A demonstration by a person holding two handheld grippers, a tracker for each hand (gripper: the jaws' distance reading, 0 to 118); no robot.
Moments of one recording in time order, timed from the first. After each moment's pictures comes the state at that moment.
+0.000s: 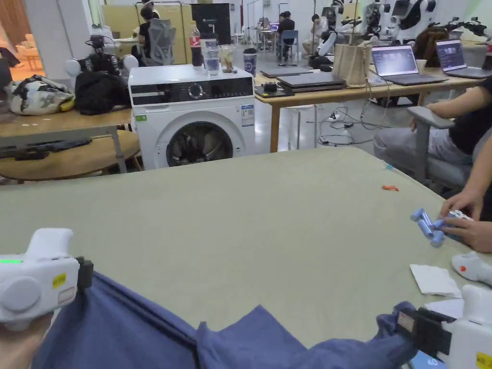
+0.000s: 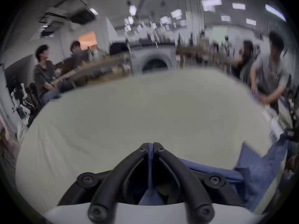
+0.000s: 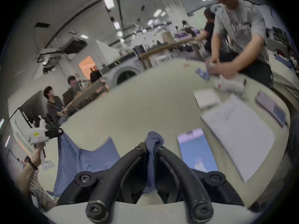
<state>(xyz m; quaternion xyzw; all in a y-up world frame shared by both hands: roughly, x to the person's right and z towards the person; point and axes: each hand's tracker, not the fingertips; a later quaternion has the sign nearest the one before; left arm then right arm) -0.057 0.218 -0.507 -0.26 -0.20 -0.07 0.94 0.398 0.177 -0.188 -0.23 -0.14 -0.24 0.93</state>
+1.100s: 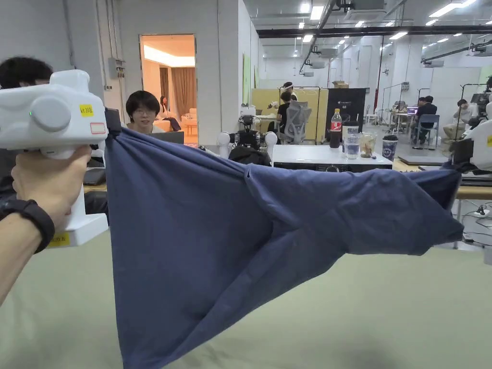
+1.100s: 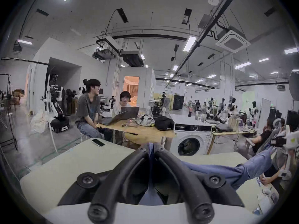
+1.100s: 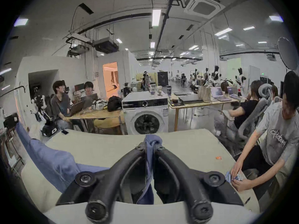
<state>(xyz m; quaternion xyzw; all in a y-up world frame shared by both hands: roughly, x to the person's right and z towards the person) -0.186 0.494 -0.568 -0.05 -0.06 0.05 1.00 0.385 0.469 -0.498 -0.15 -0.11 -0.06 0.98</state>
